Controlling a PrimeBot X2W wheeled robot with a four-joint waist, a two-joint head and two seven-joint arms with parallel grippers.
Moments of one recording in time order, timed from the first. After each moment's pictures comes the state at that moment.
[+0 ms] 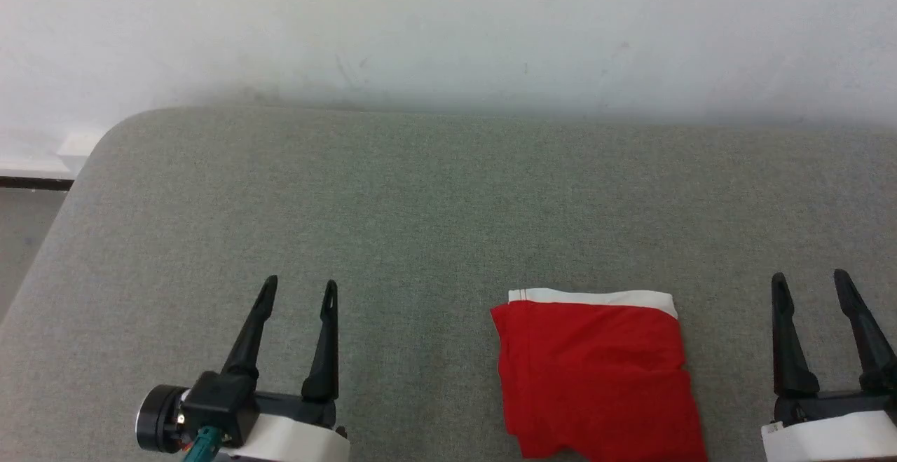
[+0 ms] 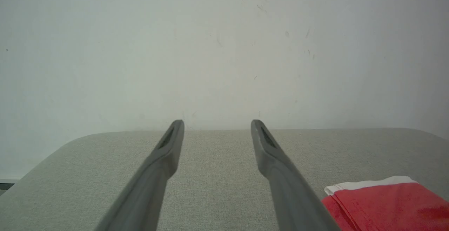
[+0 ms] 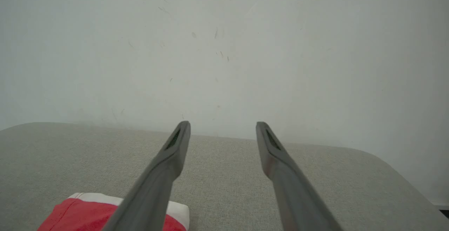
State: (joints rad) left arm 0.08 0.07 -0.10 -0.07 -0.08 -0.03 -0.26; right arm 0.15 -0.09 -0.15 -0.12 0.10 0.13 -0.24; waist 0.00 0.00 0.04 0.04
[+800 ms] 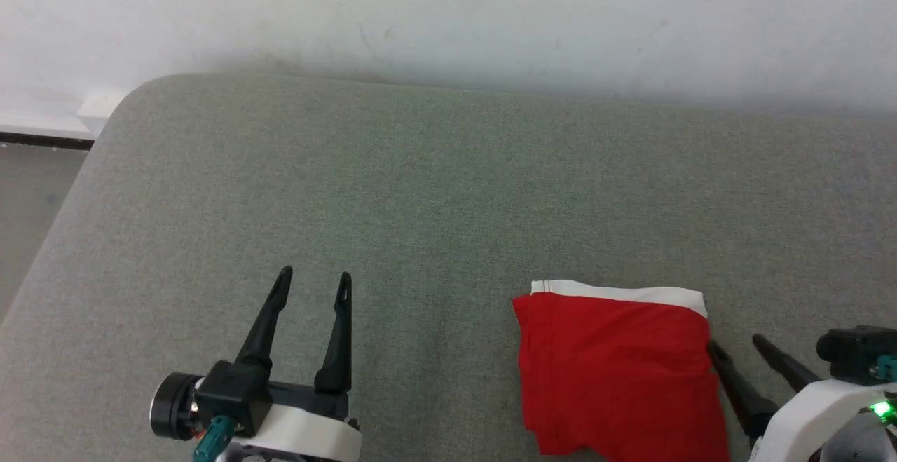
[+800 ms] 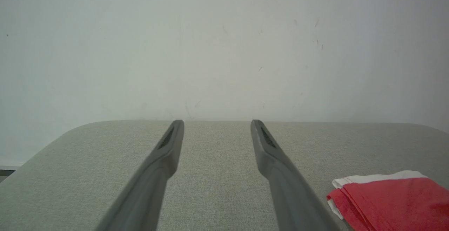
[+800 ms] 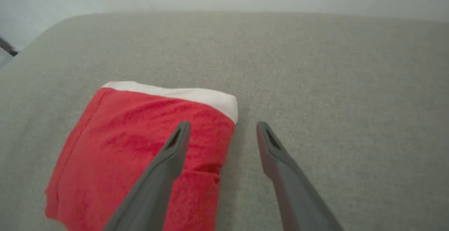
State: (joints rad) left arm 0.05 0.06 -0.12 -0.06 -0.08 -0.04 -0.26; right arm 0.14 -0.26 0.00 -0.09 0.40 0.13 0.25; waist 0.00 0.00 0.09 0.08
